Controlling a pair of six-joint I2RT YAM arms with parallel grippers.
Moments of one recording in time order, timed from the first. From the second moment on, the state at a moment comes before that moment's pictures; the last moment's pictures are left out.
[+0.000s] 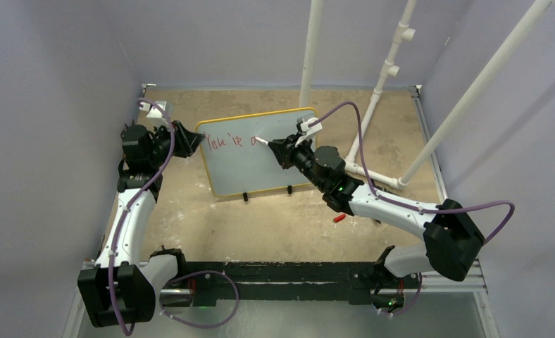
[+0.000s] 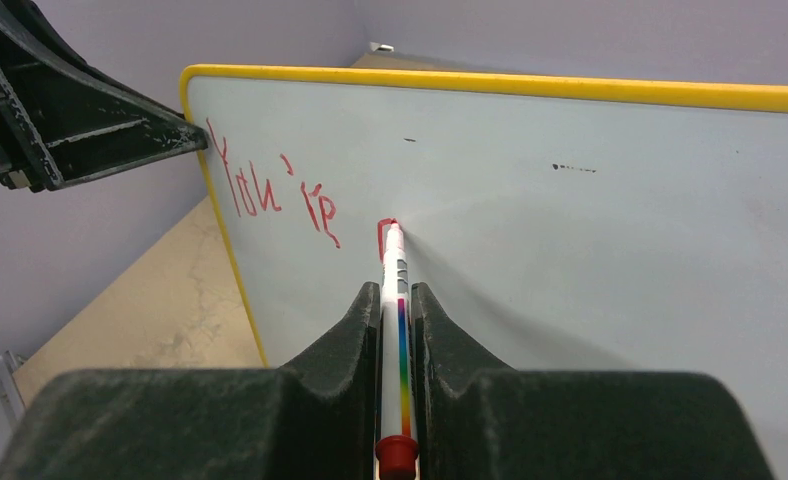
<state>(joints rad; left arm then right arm) 0.12 1.04 0.79 -0.01 0.57 -0.25 0.84 1.36 0.82 0.57 0.17 0.29</state>
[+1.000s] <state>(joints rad) 0.12 1.04 0.79 0.00 0.57 -0.25 0.84 1.35 0.78 0.56 0.17 0.31</state>
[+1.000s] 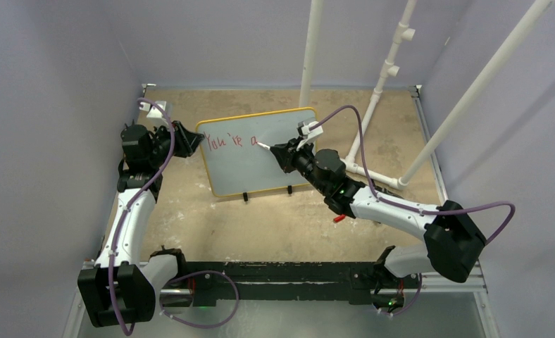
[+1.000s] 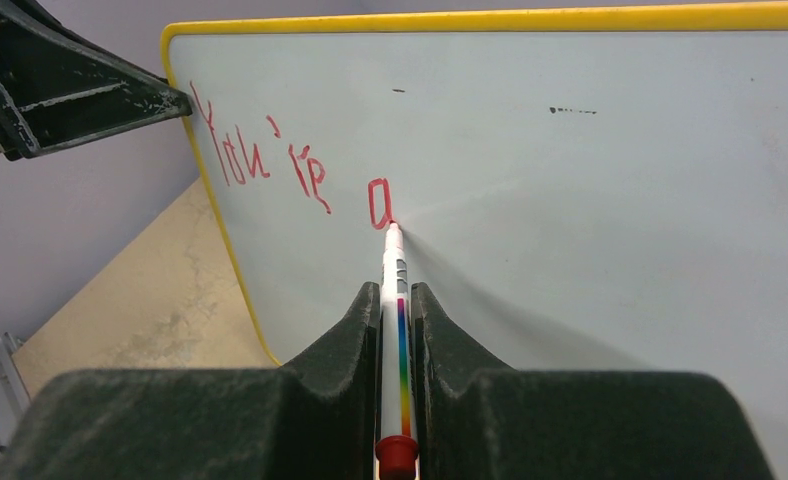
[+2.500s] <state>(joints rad) 0.12 1.04 0.79 0.00 0.58 -0.25 0.83 1.32 0.74 0.56 0.19 0.33</state>
